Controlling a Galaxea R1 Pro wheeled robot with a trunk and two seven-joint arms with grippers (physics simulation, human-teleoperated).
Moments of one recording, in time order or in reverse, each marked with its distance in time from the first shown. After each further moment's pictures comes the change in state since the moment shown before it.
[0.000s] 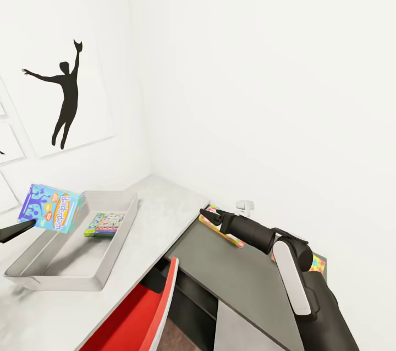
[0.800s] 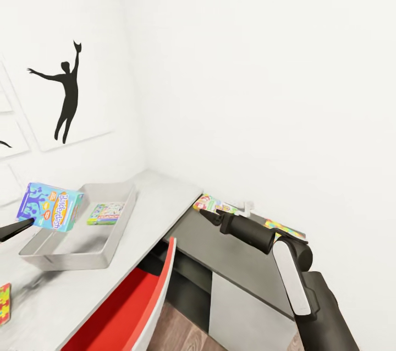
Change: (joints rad) left arm 0.000 0.001 0.006 -0.003 0.016 -0.003 -0.006; right arm 0.000 0.000 0.002 0.000 0.000 -0.001 -0.001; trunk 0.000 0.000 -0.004
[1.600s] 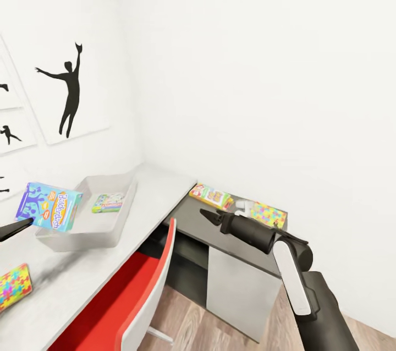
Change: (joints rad) left arm 0.000 0.004 0.001 0.000 0.000 -0.003 -0.001; right arm 0.000 0.000 -0.002 0.000 0.000 0.001 -0.004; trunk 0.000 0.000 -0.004
